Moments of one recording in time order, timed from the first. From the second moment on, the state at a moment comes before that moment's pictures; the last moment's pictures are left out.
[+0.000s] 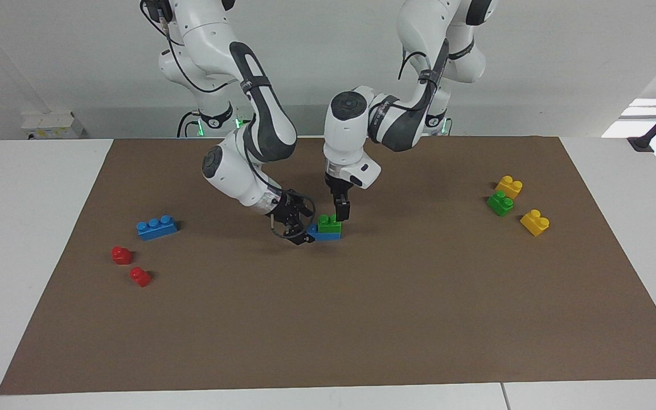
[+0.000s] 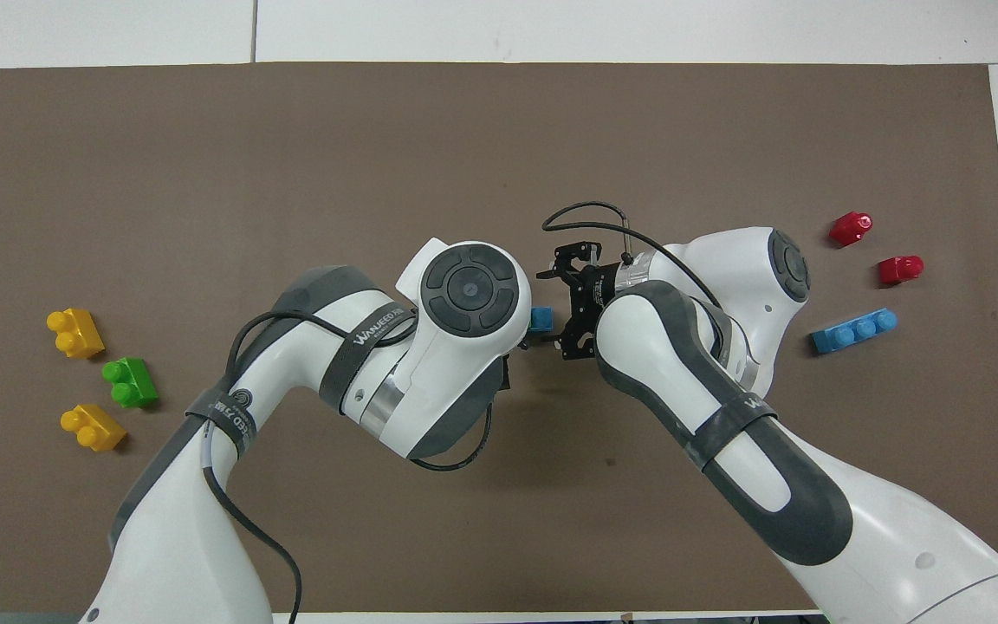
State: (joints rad) left arm -0.61 0.33 -0.12 -1.75 0.03 2.12 -2.36; right arm 0.45 0.31 -0.04 -2.02 0.91 2.40 1.27
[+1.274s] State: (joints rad) left arm -0.61 0.38 -0.12 -1.77 0.04 2.20 -2.40; right arm 0.50 0.35 -0.04 -2.05 0.92 2.52 1.27
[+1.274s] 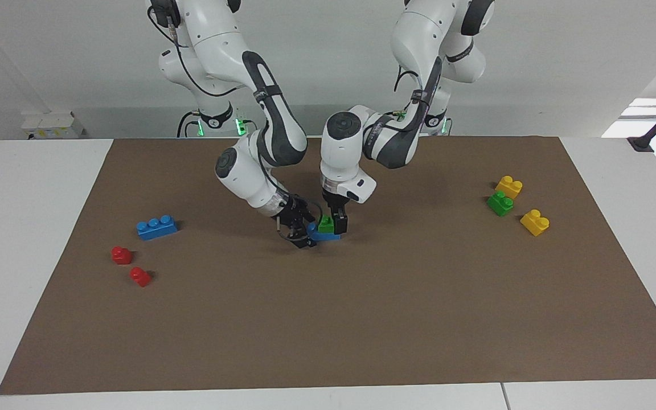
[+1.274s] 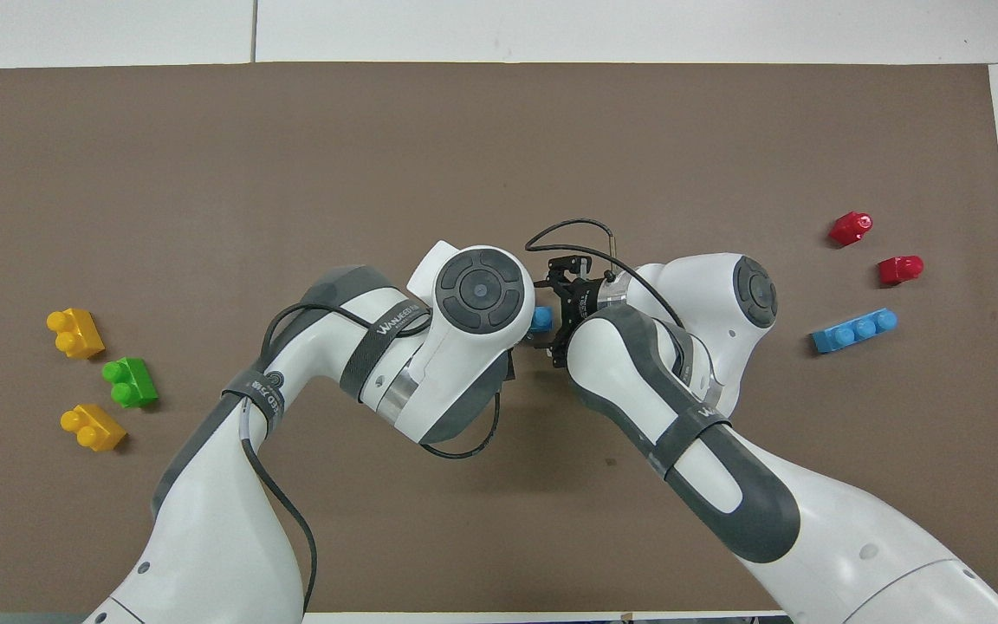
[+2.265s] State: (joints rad) left arm -0.61 0.38 -0.12 -1.77 0.05 2.21 -2.40; right arm 0.52 0.35 -0.04 -2.05 0.97 2.56 1.27
